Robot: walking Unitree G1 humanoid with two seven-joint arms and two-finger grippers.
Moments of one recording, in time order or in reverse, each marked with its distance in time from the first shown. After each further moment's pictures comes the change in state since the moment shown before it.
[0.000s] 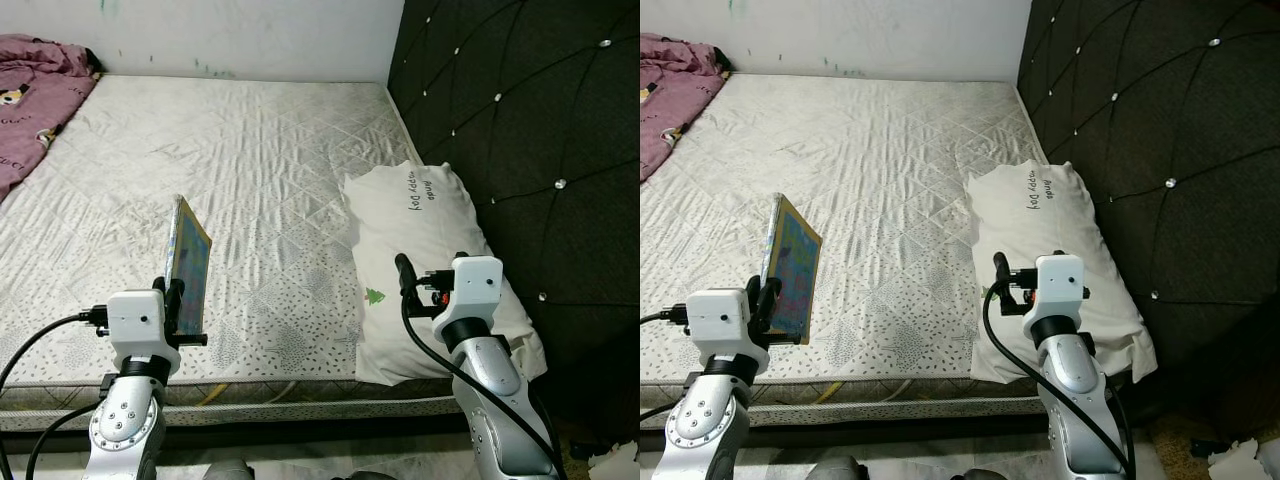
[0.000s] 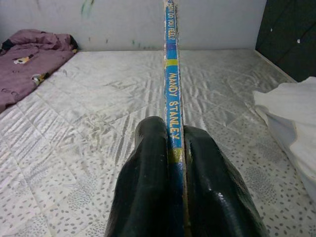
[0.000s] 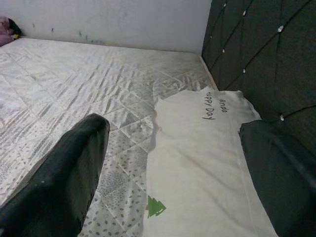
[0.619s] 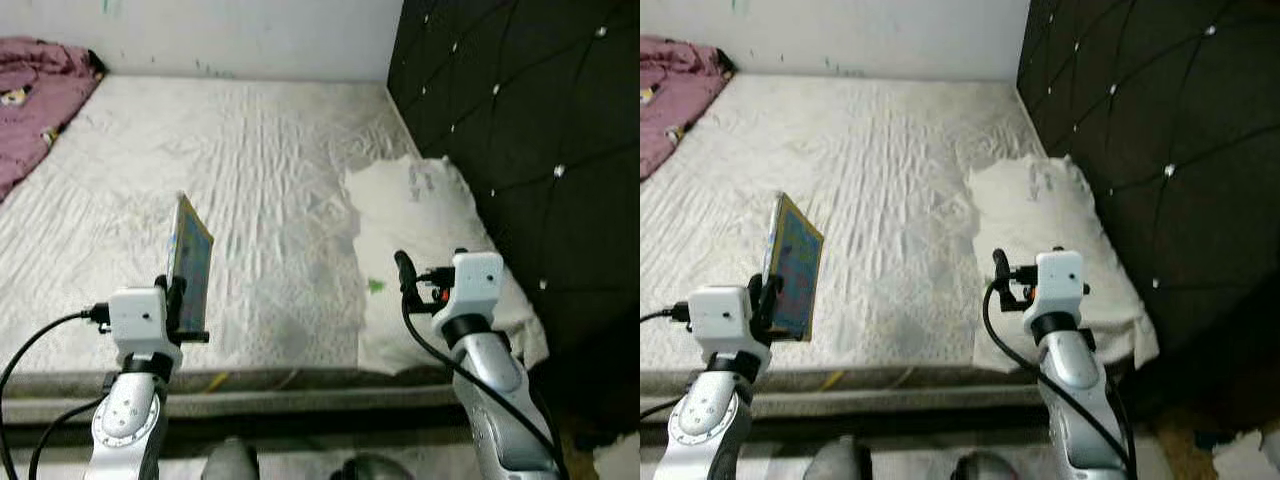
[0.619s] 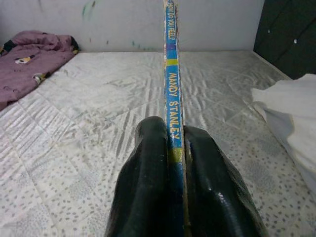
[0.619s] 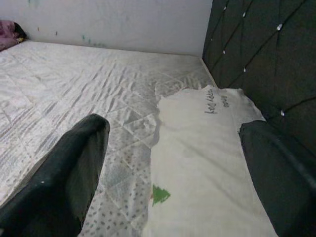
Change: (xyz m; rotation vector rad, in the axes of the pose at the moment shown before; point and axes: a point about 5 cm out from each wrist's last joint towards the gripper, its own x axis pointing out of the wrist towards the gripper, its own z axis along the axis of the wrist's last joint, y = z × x) left arm 0.003 -0.001 0.003 -0.002 -0.008 0.000; right arm 0.003 0.001 0.004 0.003 -0.014 0.007
